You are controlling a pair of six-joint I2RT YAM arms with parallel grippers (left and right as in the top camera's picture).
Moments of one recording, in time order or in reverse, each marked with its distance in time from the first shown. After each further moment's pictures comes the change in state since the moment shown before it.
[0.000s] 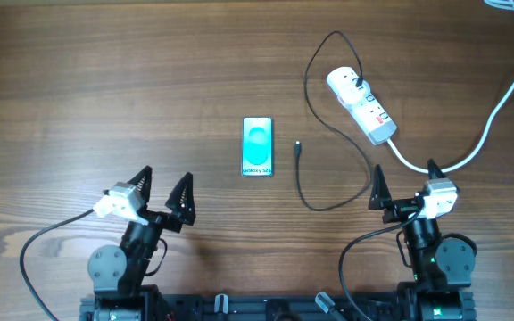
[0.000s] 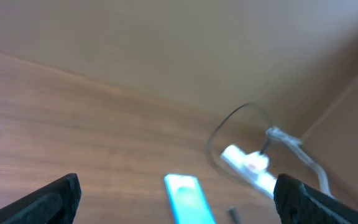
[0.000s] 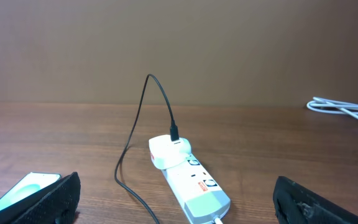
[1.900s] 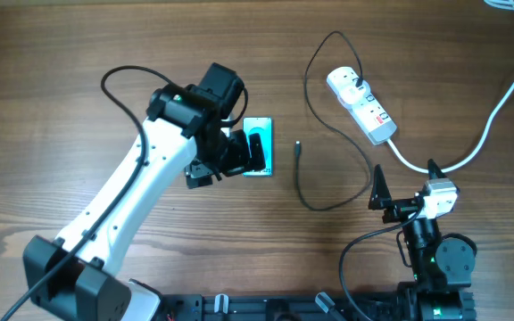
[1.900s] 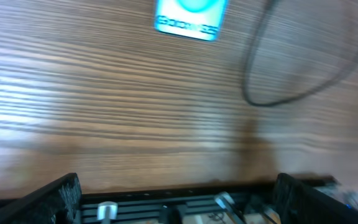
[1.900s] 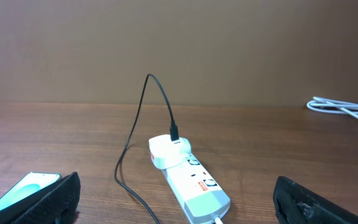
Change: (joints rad) left arm -0.510 1.598 1.447 -1.376 -0.112 -0.187; right arm 0.000 0.001 0.000 0.000 0.000 0.000
